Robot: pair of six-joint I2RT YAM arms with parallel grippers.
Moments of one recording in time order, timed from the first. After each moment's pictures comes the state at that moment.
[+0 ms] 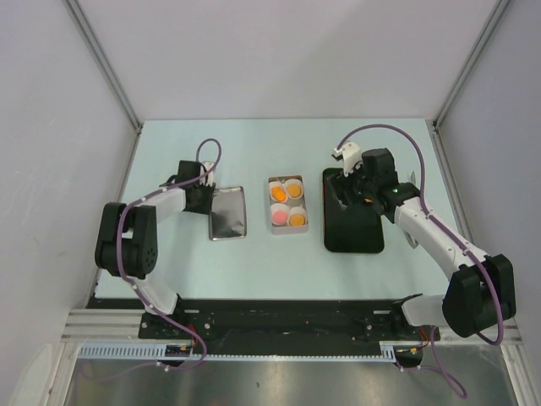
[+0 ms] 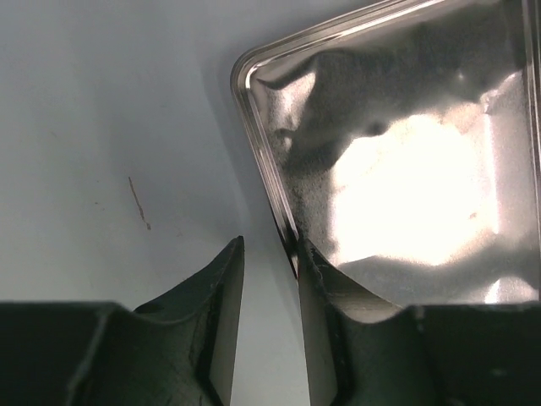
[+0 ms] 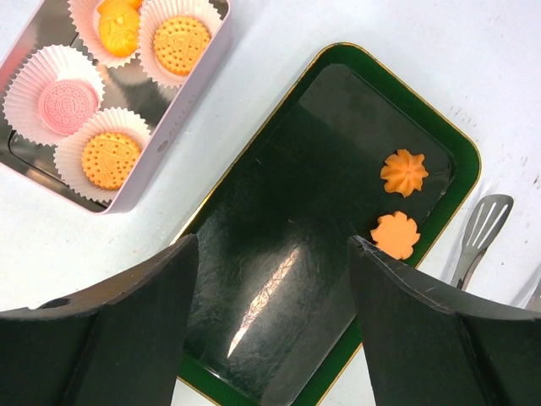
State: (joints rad) left arm -0.12 1.70 0.95 -0.26 0.03 0.07; right arm 0.36 1.32 1.02 -0.35 -0.13 -0.26
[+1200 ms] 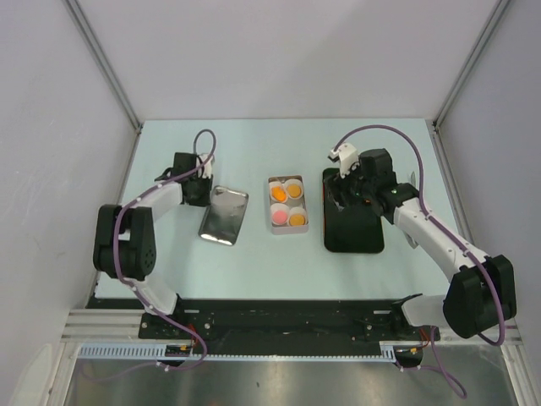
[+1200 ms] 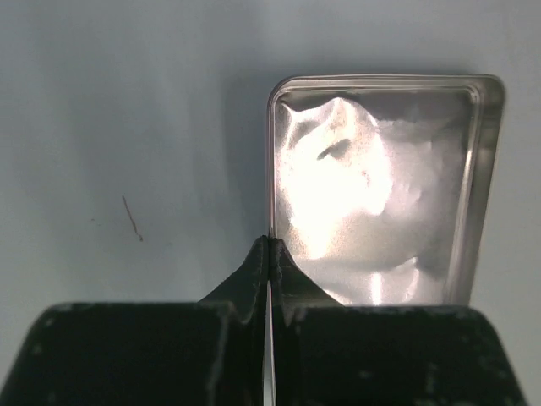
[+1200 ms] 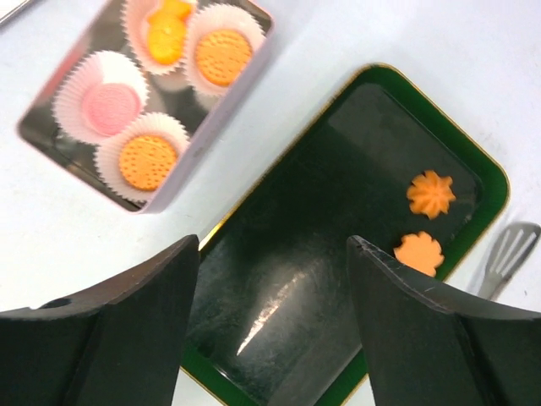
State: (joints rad) left arm -0.10 1.71 1.02 -0.32 0.13 0.05; right arm 0.38 1.32 1.02 -0.35 -0.19 -0.26
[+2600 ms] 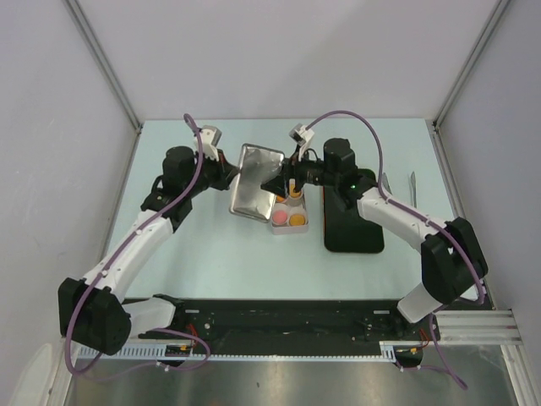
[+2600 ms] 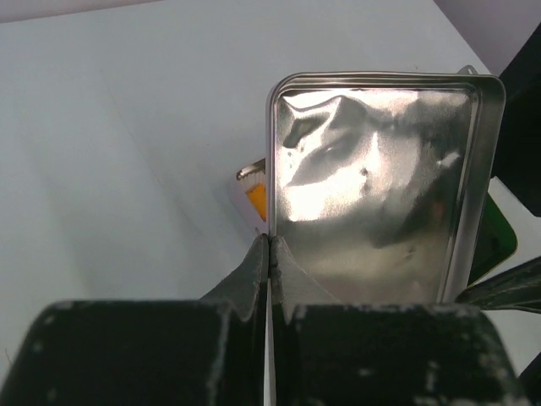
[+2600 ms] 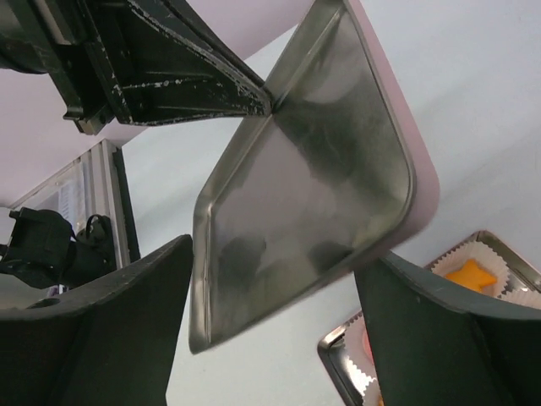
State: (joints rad) left arm -0.32 1.20 0.97 -0.08 0.29 -0.19; right arm 0.59 1.56 1.13 0.26 -0.62 0.27
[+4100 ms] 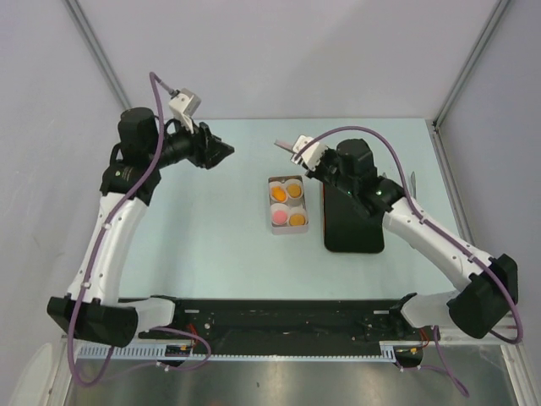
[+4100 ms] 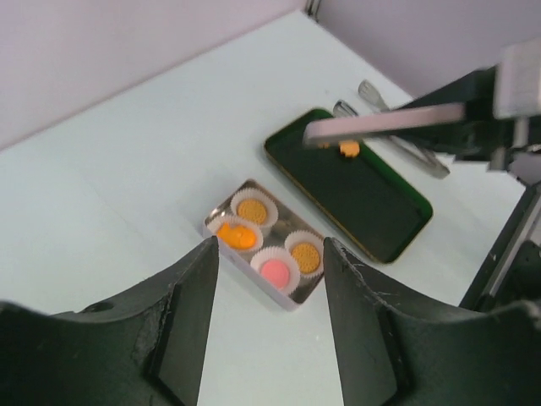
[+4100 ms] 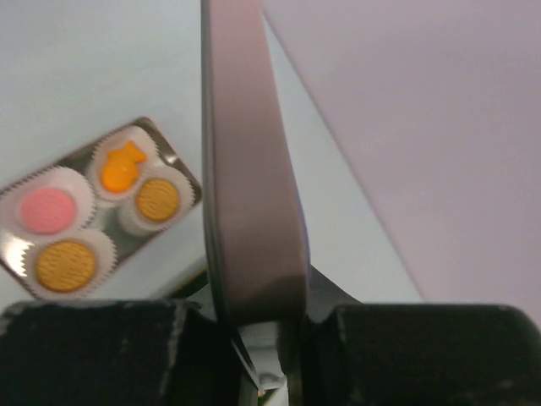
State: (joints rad) left arm -0.18 1.20 1.42 -0.45 0.66 -0.05; right arm 0.64 1.34 1.19 -0.17 -0.01 -0.61
